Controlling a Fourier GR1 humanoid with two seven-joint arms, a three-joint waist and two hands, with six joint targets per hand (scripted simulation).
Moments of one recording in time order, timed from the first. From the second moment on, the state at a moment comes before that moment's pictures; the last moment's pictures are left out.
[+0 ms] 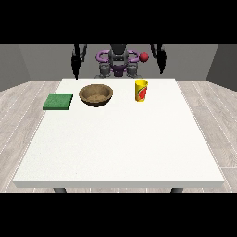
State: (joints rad) left arm 0.00 0.08 0.01 -1.59 0.04 -0.01 -0.02; right arm 0.00 -0.10 -0.02 -1.57 -0.03 0.01 0.03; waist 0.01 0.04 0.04
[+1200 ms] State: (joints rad) left arm 0.21 0.01 -0.17 -1.93 0.06 0.09 0.14; right arm 0.23 -0.05 -0.01 -1.98 -0.19 0.04 0.21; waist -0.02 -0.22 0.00
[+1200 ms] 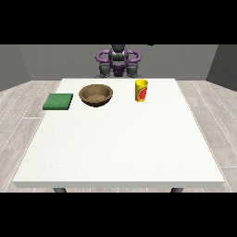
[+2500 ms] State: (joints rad) left arm -0.23 0.03 0.02 -1.20 -0.02 0.19 -0.51; right arm 0.03 -0.20 -0.25 -1.51 -0.27 0.34 -0.29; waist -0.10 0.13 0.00
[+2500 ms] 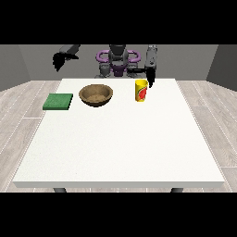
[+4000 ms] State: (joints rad) left arm -0.59 0.11 -0.14 -0.63 -0.57 0.70 -0.29; right arm -0.08 -0.37 -0.36 -1.34 -0.40 0.44 -0.12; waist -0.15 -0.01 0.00
